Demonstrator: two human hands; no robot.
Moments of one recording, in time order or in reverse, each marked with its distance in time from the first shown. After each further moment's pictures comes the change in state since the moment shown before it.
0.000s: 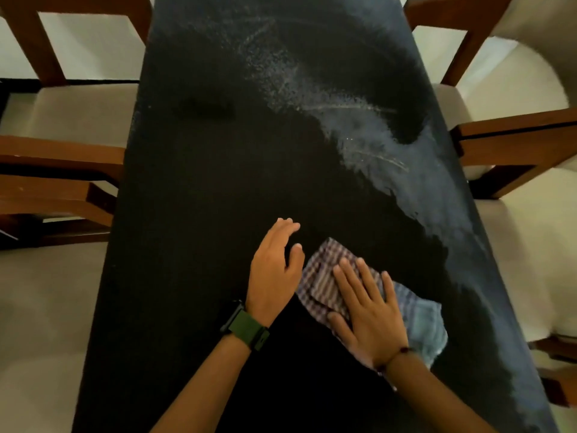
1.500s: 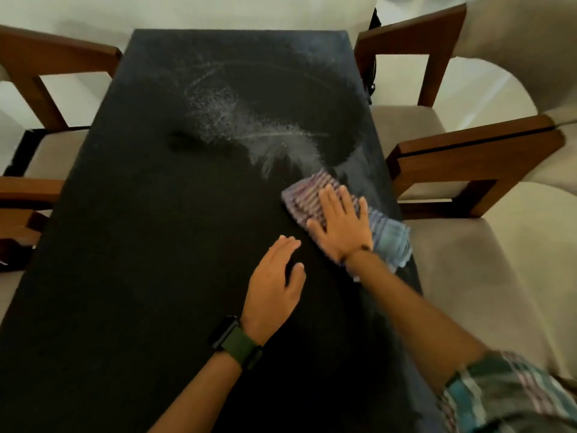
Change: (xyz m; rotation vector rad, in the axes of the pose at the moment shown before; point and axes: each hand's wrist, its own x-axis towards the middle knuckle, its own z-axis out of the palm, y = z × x) left_hand 0.001 0.092 0.144 0.201 0.000 0.144; right_hand 0.136 0.172 -0.033 0.130 0.056 0.090
